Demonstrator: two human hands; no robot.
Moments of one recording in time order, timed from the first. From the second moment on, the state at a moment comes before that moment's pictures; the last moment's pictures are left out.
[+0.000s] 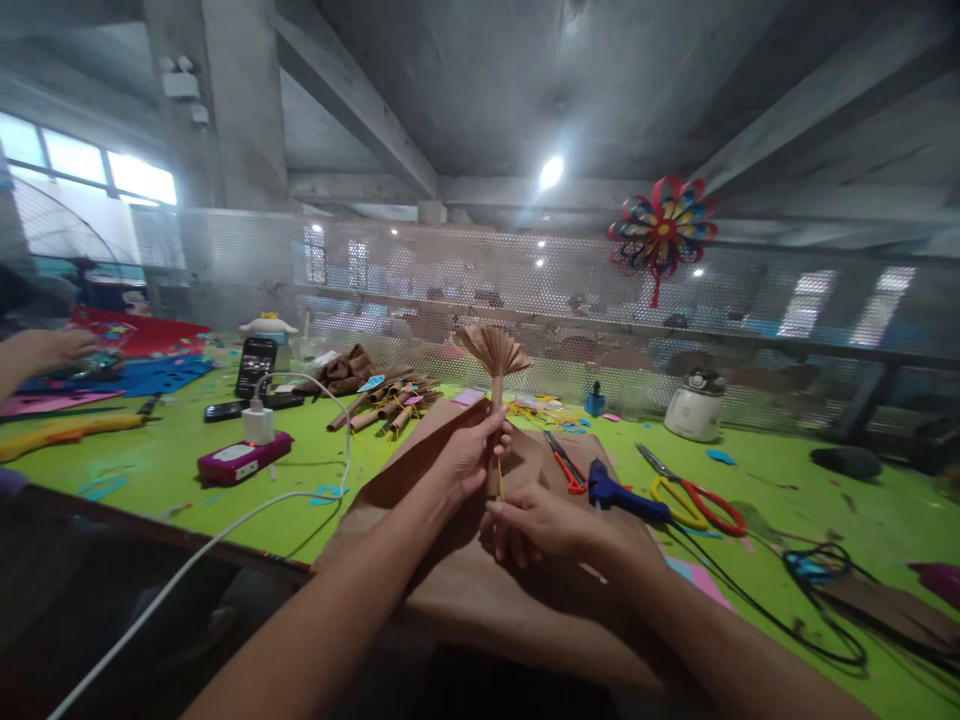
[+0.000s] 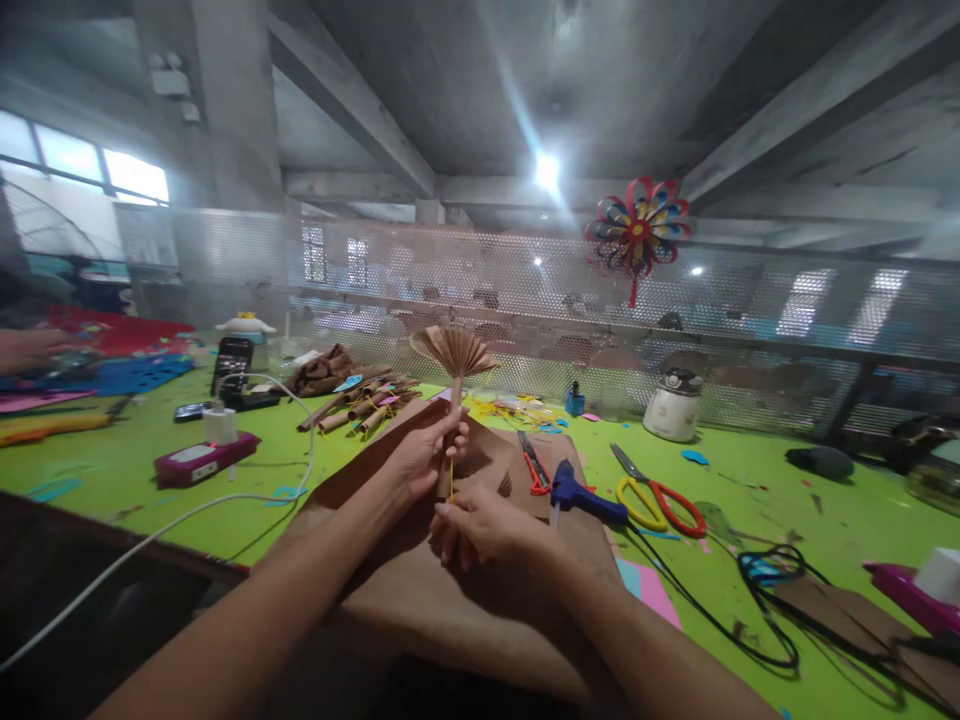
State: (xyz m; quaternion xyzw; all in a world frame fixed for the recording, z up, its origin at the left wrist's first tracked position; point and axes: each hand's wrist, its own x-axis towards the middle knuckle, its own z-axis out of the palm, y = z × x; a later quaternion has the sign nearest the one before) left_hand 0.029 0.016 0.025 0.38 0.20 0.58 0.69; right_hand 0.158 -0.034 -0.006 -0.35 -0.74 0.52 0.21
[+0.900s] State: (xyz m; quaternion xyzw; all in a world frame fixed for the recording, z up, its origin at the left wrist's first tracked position) left_hand 0.035 0.014 0.017 0.42 0.25 0.48 0.72; right_hand 0.158 -0.064 0.023 -0.35 -0.88 0.32 0.05
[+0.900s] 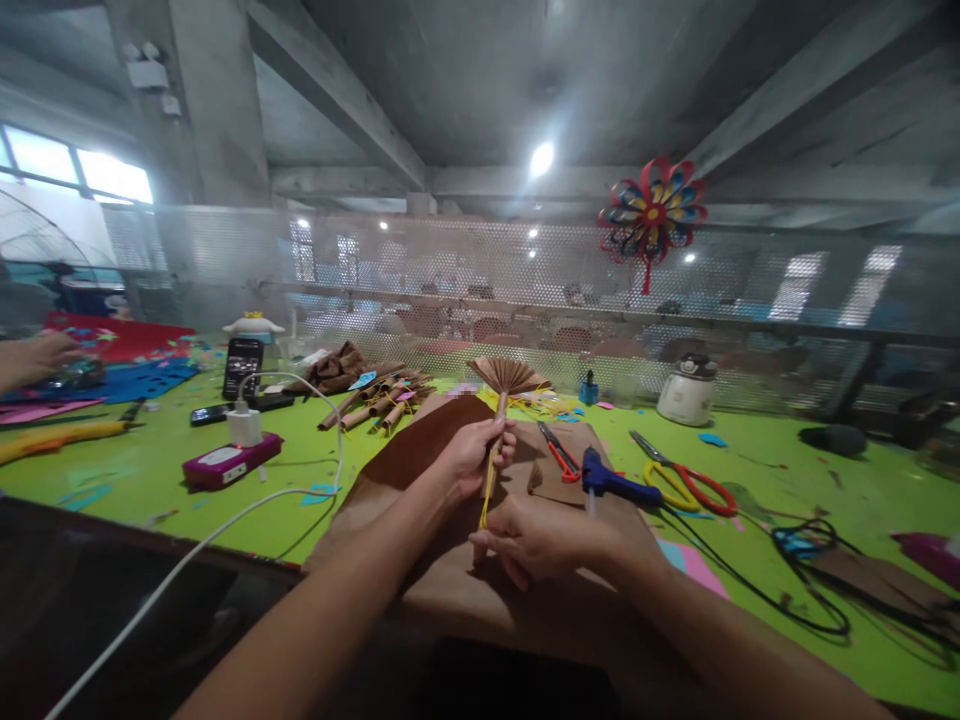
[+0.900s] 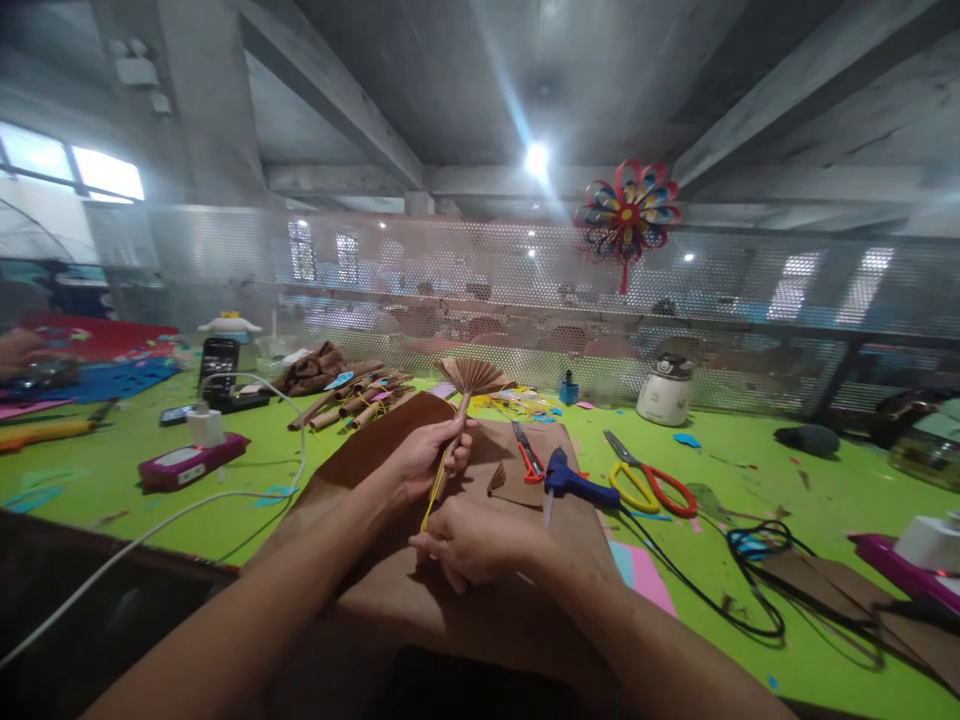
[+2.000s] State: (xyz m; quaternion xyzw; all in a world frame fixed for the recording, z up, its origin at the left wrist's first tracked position) left_hand 0.047 -0.006 0.029 0.51 0.21 0.52 0.66; right_hand 0.200 -0.039 0.036 -0.41 -0.83 0.20 0.31
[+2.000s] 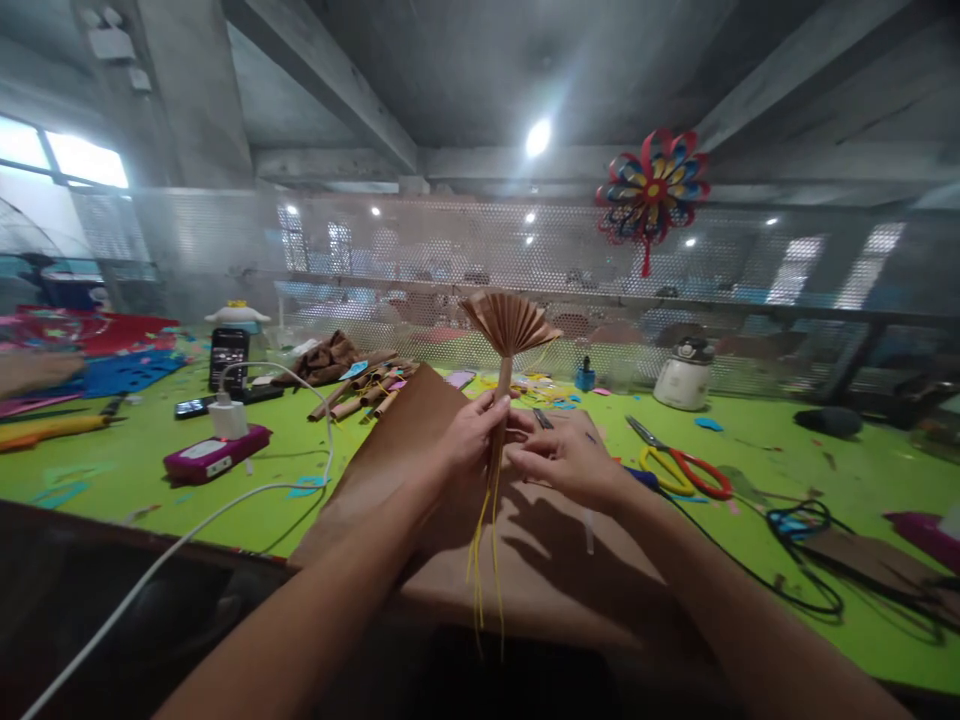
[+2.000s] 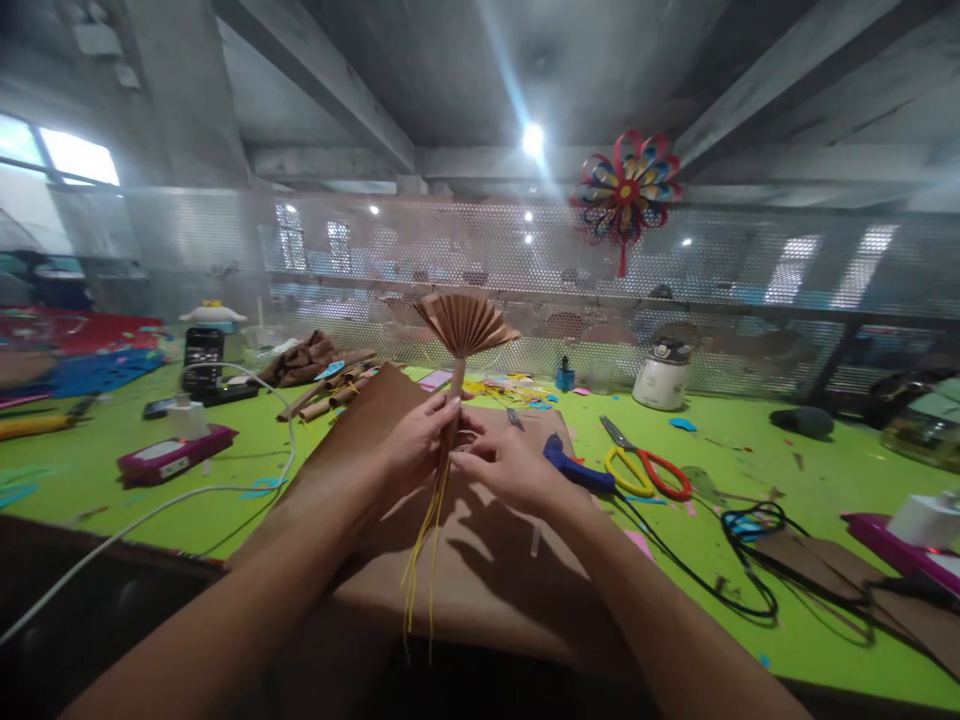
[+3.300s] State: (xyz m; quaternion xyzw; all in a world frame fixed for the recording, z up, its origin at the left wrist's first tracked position) left_hand 0.032 0.008 0.020 0.50 0.19 0.55 0.65; right_hand 0.179 -0.046 0.008 -0.39 -0.90 0.17 0.12
